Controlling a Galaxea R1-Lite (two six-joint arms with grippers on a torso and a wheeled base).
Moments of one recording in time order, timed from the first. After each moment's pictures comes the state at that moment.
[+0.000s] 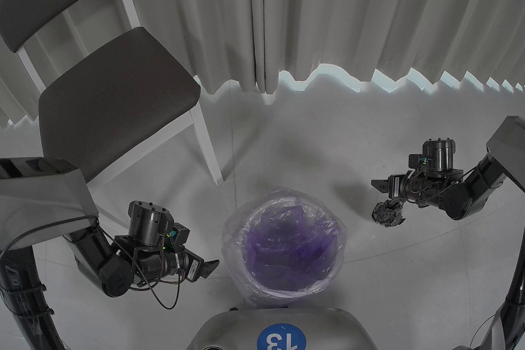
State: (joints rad) left arm -0.40 2.10 -0.52 -0.83 -0.03 0.17; right arm 0.11 2.18 -0.92 -0.72 0.07 0.10
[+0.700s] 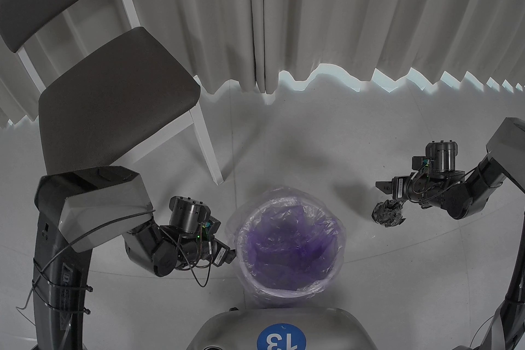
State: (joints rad) left arm -0.41 2.42 -0.91 -0.76 -0.02 0.25; right arm 0.07 2.20 -0.93 -0.71 0.08 0.09
